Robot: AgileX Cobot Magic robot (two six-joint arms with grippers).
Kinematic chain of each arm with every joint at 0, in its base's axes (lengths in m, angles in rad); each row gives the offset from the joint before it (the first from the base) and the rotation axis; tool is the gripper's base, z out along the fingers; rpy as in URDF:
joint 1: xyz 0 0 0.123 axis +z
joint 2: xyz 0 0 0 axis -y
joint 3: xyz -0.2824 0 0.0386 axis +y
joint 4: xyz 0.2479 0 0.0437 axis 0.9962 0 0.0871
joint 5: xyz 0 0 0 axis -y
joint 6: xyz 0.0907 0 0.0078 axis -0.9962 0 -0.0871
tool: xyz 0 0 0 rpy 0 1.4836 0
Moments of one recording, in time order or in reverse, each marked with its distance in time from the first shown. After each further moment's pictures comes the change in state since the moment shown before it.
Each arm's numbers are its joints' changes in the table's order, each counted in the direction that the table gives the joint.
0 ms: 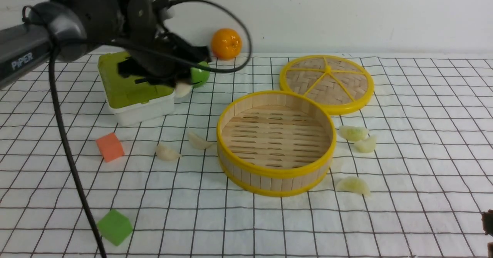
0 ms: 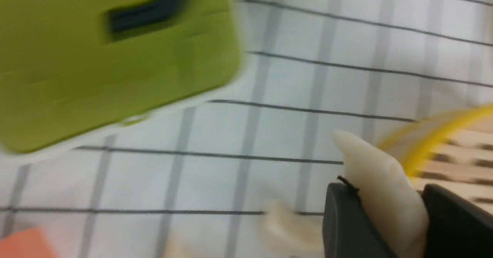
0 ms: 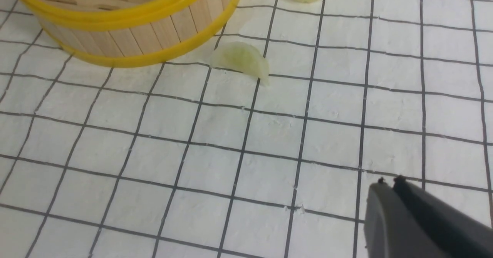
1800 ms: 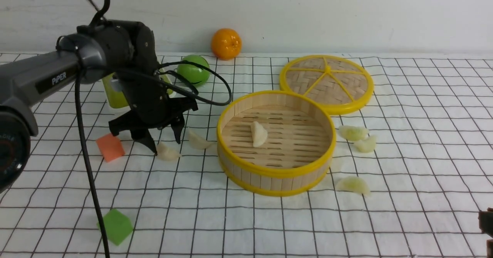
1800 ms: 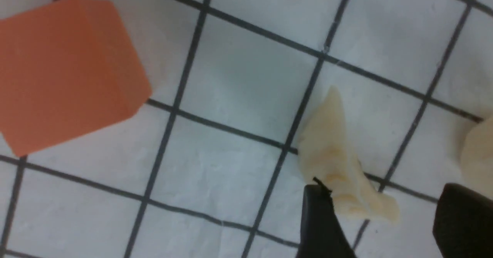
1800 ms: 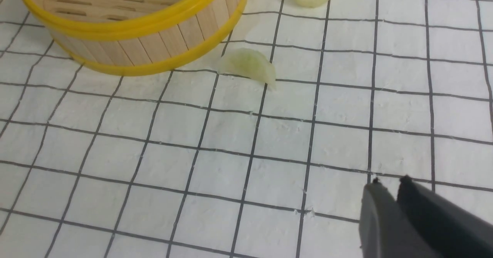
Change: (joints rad) right arm 0.000 0.000 0.000 0.034 0.003 0.002; left arm 0.121 -0.184 0.018 0.004 -0.253 0.259
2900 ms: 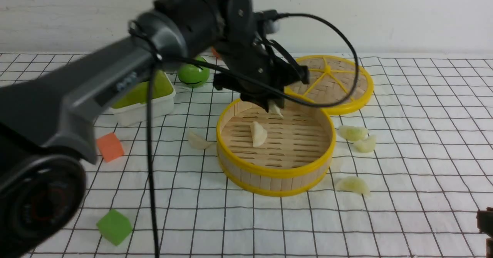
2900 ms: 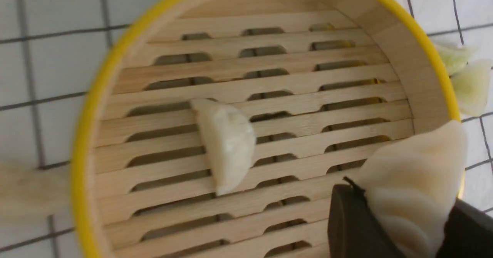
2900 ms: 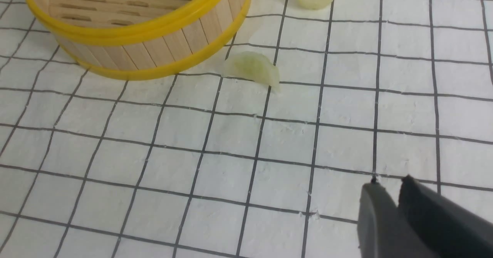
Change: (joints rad) right arm 0.000 0.000 0.000 0.018 0.001 0.000; left arm -0.350 -0.017 -0.278 -0.057 0.099 -0.253
